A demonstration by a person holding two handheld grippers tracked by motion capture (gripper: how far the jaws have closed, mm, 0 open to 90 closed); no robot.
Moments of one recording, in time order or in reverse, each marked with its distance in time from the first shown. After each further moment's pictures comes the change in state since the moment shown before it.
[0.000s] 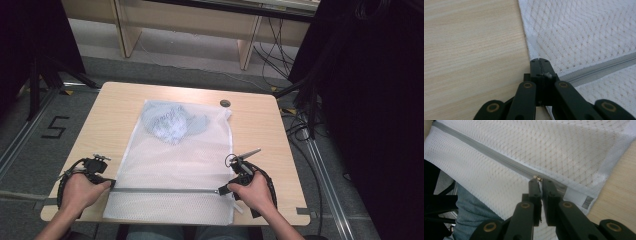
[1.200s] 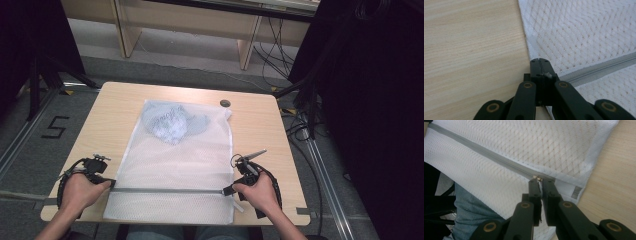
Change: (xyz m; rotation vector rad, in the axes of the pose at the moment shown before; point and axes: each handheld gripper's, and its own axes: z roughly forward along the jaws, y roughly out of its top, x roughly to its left) left arm 0.000 0.000 0.000 0.005 -0.001 0.000; right arm -0.012 -0.005 -0.007 0.018 -0.013 0.061
